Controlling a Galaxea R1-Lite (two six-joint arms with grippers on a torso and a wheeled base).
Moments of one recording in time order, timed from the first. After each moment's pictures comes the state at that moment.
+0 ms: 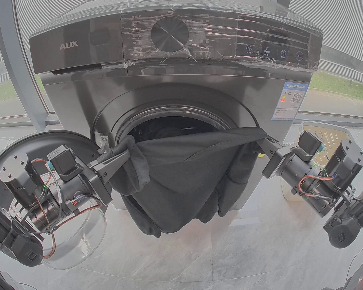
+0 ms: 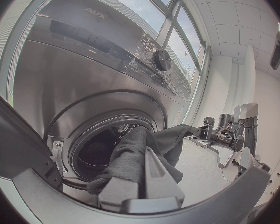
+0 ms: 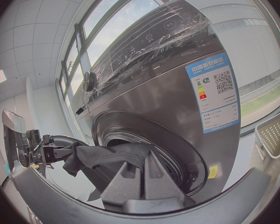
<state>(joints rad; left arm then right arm) -0.41 1.69 -0.29 -1.55 -0.32 -0.21 0.58 1.78 -0.46 -1.55 -0.02 0.21</state>
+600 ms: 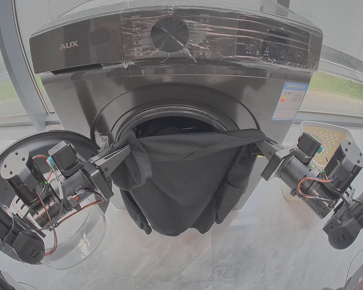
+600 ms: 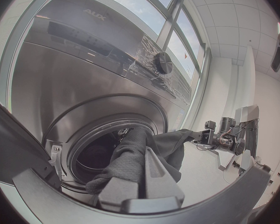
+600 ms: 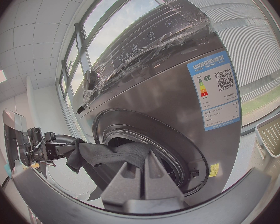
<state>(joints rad) -0.41 1.70 -0.33 -1.55 -0.31 -0.22 0.59 1.79 -0.45 -1.55 -0.02 0.21</state>
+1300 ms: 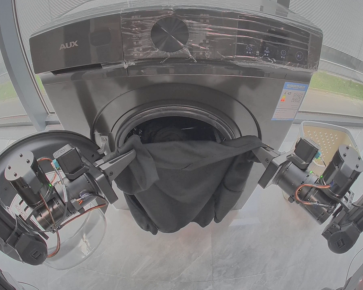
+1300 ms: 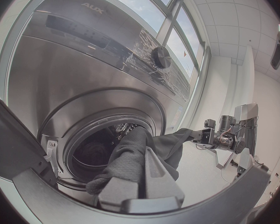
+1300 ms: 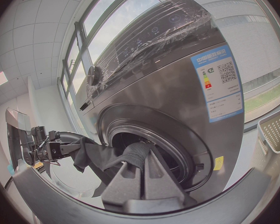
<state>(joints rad) -0.43 1.72 -0.32 -1.55 -0.32 -0.22 0.61 1.79 -0.43 -1.55 -0.02 0.22</state>
